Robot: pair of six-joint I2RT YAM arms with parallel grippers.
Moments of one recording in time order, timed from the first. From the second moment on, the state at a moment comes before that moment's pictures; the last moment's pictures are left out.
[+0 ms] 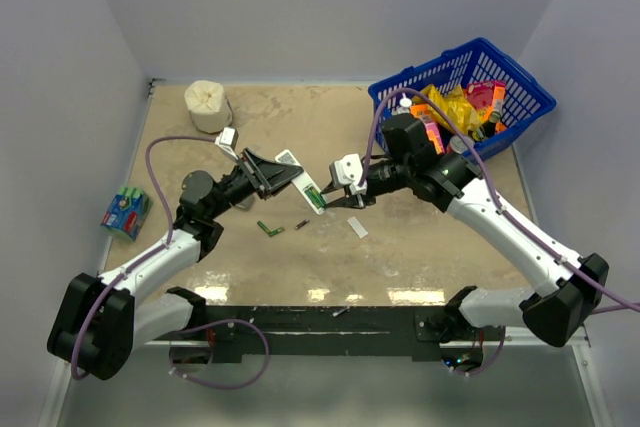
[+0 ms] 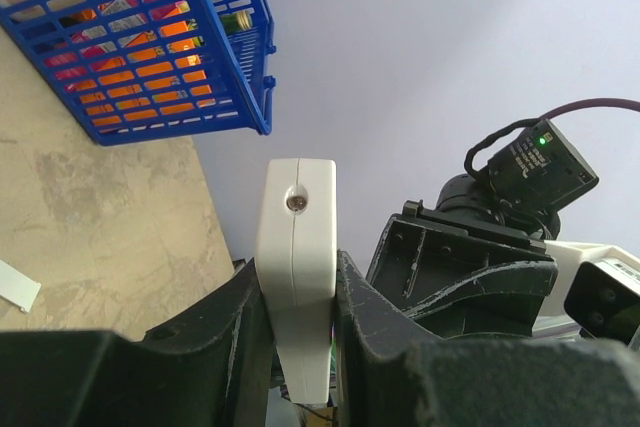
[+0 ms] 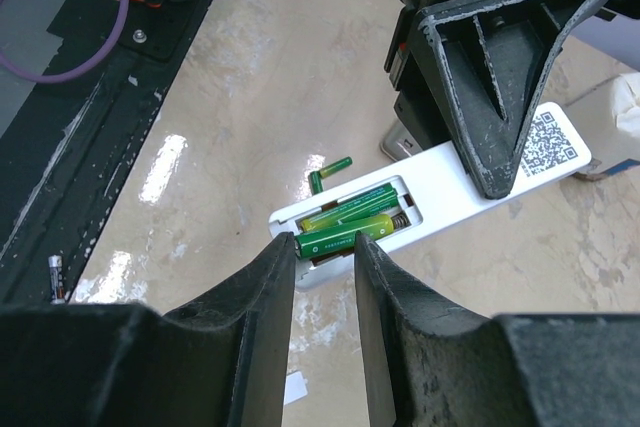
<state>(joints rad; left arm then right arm) -0.39 1.10 0.46 0.80 0.56 -1.41 0.68 1.27 1.28 -0.63 -0.88 -0.87</state>
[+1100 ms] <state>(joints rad) -0.38 1.10 0.46 0.80 0.56 -1.42 0.70 1.32 1.28 -0.63 -0.88 -0.88</state>
